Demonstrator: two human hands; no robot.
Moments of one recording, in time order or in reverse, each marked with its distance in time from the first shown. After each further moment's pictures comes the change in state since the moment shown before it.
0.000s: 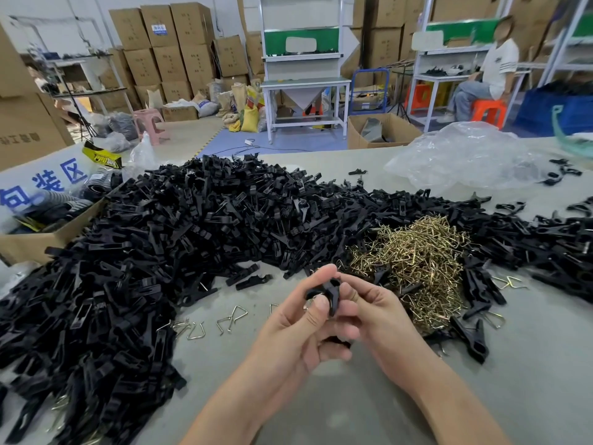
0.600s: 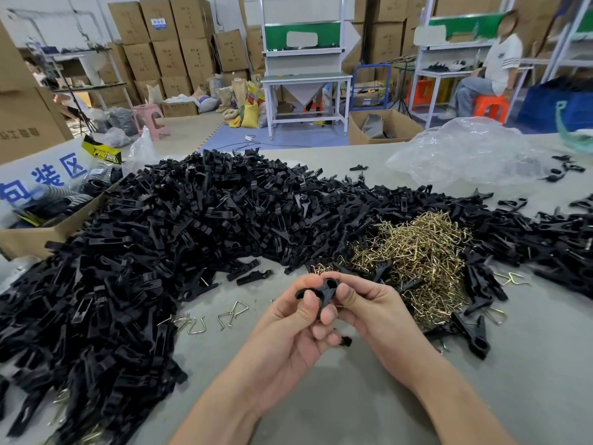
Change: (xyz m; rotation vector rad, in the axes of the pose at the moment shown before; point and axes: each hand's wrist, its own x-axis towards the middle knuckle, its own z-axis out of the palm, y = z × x) left_hand 0.003 -0.004 -0.012 -0.298 -0.033 -0.044; right_hand 0.000 0.002 0.001 0.000 -0.022 -0.038
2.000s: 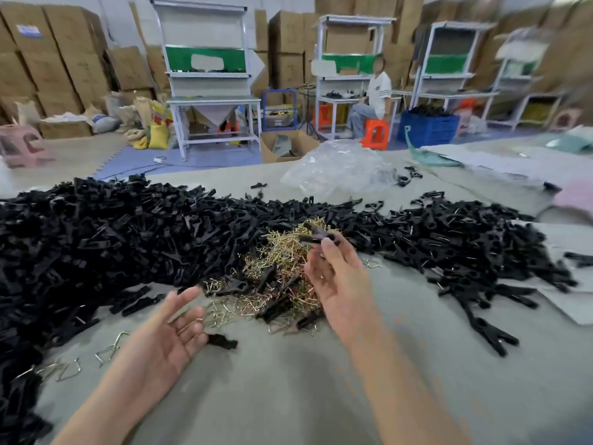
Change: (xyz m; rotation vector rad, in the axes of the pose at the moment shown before) left_hand 0.012 0.007 0.003 0.271 0.362 -0.006; right_hand -0.041 -0.069 -0.068 0.448 0.467 -0.305
